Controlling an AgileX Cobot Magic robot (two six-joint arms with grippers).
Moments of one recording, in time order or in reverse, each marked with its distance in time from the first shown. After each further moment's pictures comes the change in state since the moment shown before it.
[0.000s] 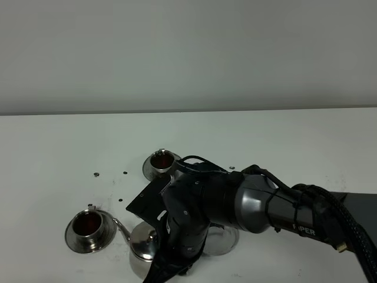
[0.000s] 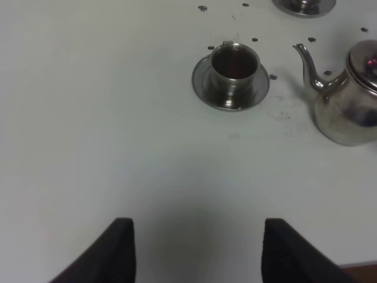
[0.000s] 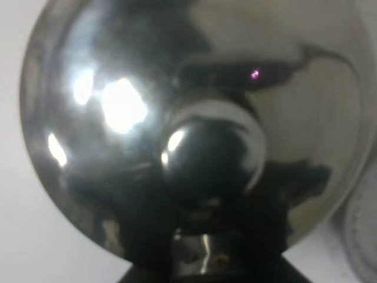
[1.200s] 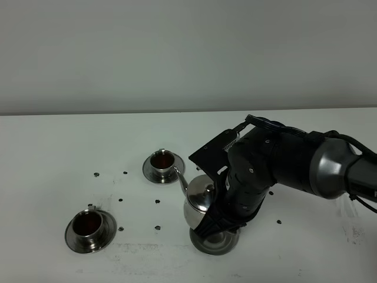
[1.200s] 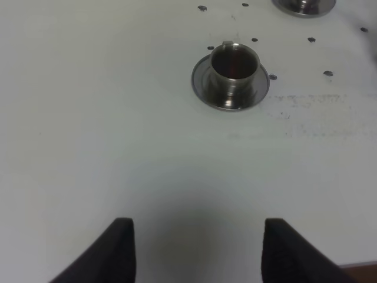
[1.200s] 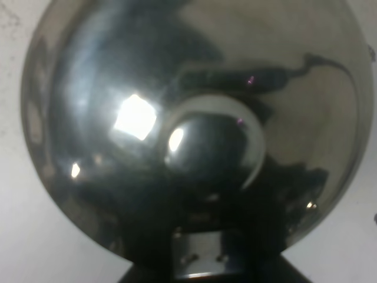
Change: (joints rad) left arm 0.000 0.000 0.000 0.000 0.001 0.000; right arm -0.193 -0.177 0.113 -0.095 0.016 0.096
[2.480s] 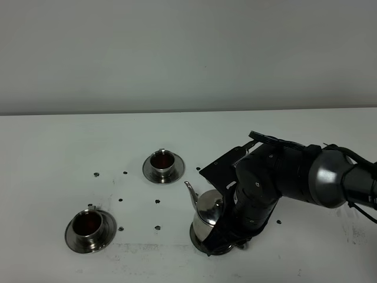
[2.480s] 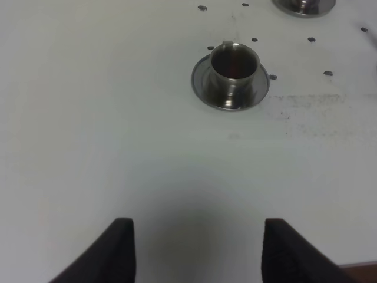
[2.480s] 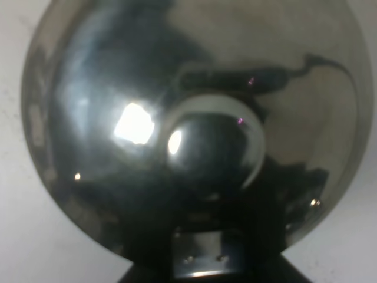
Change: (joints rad) left arm 0.000 0.000 0.000 0.000 0.000 0.000; right arm -0.028 0.026 0.091 0.030 -0.079 0.000
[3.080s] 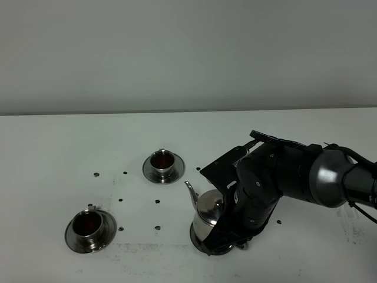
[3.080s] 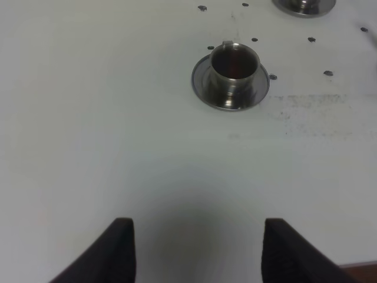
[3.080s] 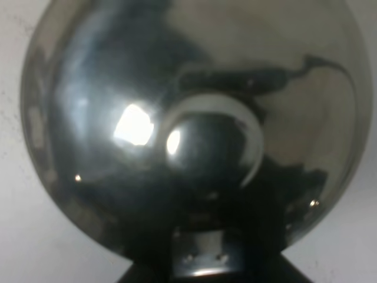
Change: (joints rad) left arm 0.000 0.000 0.000 0.000 0.000 0.000; right arm -0.003 0.000 0.000 0.002 -0.001 0.000
